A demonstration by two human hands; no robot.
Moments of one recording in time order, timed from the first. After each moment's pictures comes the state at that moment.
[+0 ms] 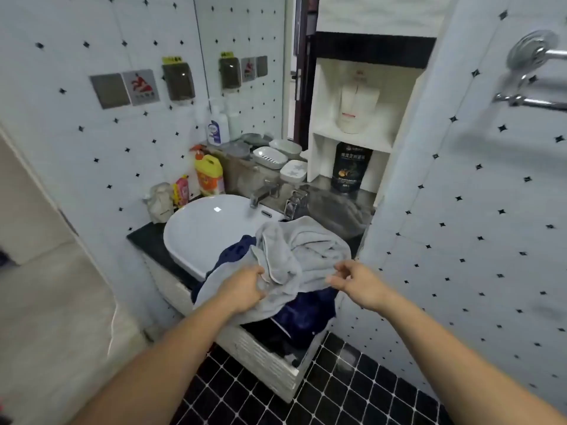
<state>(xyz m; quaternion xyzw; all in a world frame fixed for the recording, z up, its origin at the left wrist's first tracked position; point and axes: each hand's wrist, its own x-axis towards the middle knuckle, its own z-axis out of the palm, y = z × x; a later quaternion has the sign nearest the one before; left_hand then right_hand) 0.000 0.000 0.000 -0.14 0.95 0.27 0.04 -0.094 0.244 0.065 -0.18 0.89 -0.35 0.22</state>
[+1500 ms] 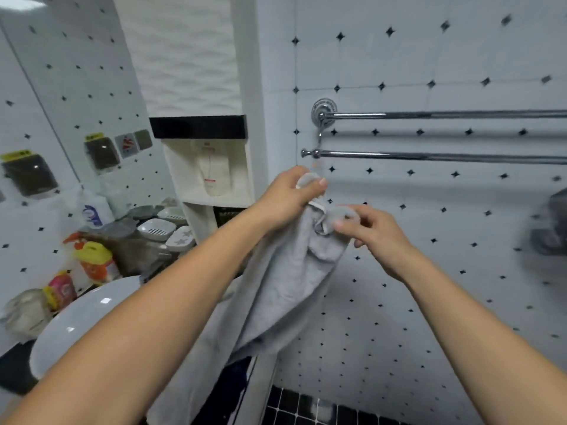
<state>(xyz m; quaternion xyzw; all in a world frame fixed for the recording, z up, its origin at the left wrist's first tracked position) -0.188 0.283 0.290 0.18 0.82 0.52 -0.14 -0.170 0.473 0.242 -0.19 0.76 -0.62 -0.03</state>
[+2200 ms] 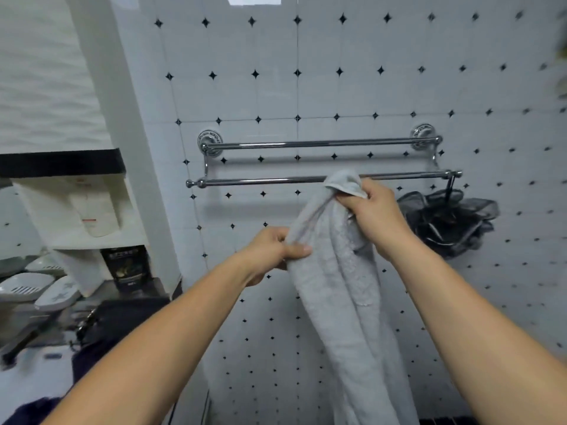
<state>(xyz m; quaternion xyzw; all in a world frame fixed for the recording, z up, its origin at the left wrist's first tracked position) -0.198 0.442 0.250 0.21 0.75 0.61 0.13 -0.148 0.638 0.304 0.00 0.78 -0.57 -0.28</state>
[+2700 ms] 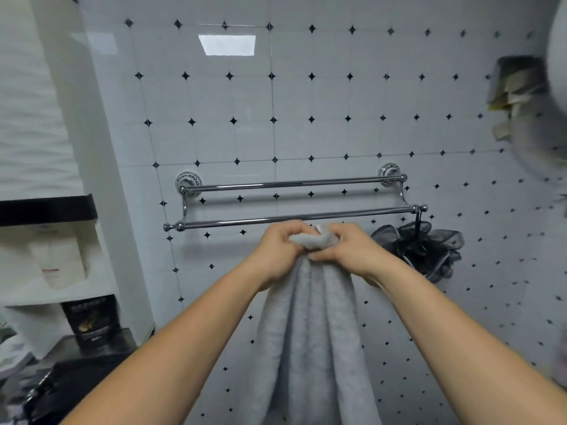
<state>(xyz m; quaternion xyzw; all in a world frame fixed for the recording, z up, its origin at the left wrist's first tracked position) -0.189 0.487 0.319 0.34 0.72 0.61 -0.02 -0.146 0.638 0.323 -0.06 0.83 -0.54 -0.14</state>
